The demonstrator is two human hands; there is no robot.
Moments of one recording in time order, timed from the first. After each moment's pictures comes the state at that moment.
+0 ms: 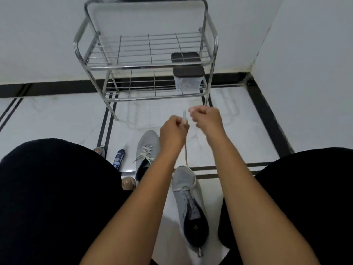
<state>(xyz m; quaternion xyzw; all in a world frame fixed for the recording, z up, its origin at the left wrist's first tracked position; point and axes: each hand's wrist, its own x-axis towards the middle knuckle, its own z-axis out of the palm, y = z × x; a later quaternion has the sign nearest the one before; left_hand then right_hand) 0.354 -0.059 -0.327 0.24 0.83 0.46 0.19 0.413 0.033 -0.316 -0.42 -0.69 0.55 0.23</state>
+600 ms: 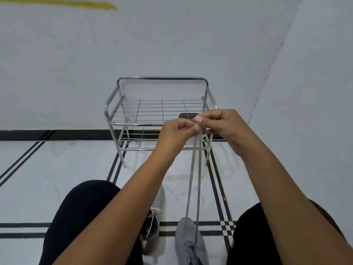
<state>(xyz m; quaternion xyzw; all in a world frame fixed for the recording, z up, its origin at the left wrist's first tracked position) 0.324 -0.068 -0.171 0.34 0.66 0.62 0.23 0.433 0.043 -0.139 -0.18 -0.77 0.56 0.24</state>
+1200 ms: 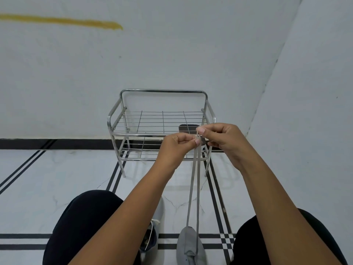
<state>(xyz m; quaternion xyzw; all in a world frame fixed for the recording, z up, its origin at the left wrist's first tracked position) 0.328 -0.072 -0.173 0.33 0.63 0.66 0.25 0.437 0.042 -0.142 -0.21 -0.73 0.60 0.27</state>
